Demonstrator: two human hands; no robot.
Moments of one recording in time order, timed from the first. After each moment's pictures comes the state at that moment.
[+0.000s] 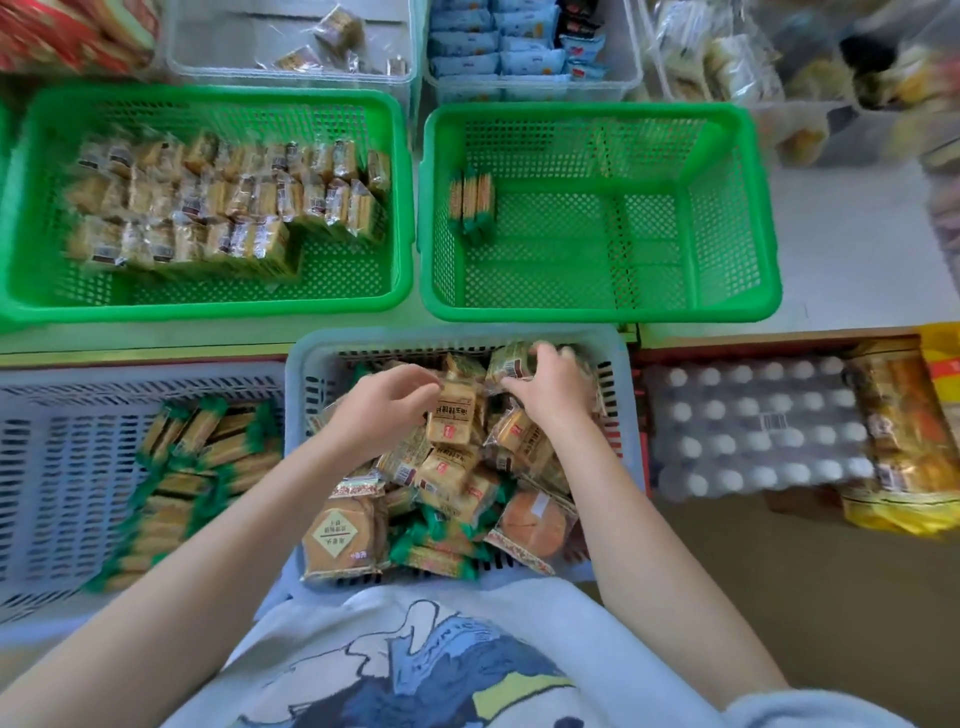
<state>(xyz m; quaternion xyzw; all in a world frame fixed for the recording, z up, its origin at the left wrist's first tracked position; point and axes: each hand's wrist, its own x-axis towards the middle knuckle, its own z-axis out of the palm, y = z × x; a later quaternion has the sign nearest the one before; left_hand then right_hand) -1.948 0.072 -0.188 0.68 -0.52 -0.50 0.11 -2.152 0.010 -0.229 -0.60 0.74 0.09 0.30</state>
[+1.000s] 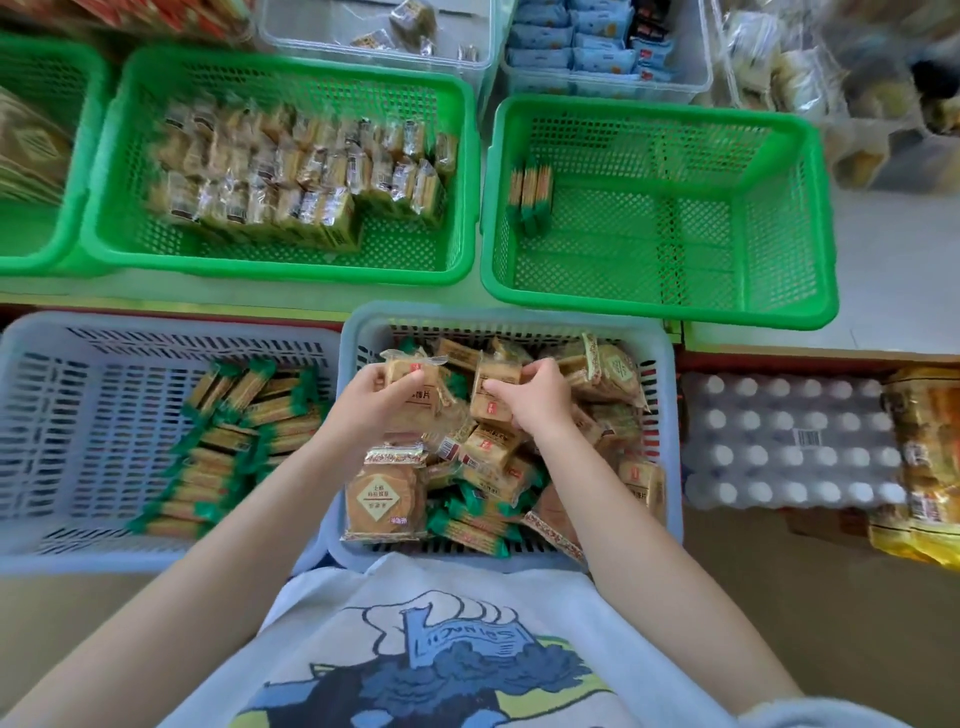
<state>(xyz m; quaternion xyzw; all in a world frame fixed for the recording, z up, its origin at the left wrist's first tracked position) -1.895 0.124 -0.217 0.69 -0.21 -0.62 0.31 -2.090 0.052 -0.242 -0.47 0.75 -0.05 0.46</state>
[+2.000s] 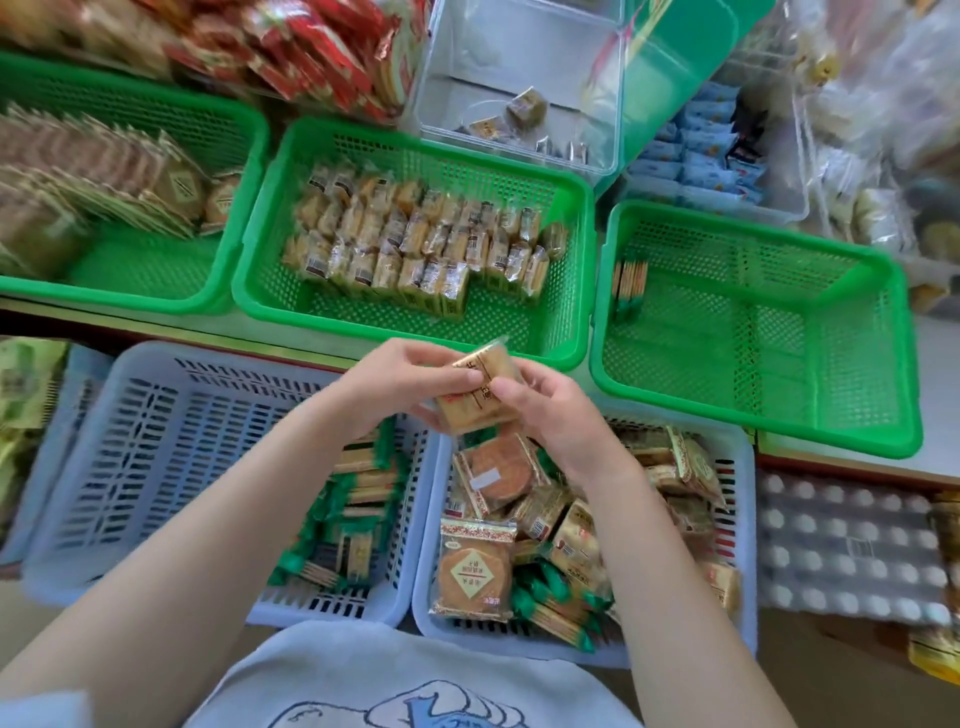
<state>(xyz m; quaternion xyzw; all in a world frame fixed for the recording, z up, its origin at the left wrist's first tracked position) -1.752 0.062 -0.145 0.58 -0.36 -0.66 0.31 -1.959 0.027 -0.148 -0.48 0.47 -0.15 0.72</state>
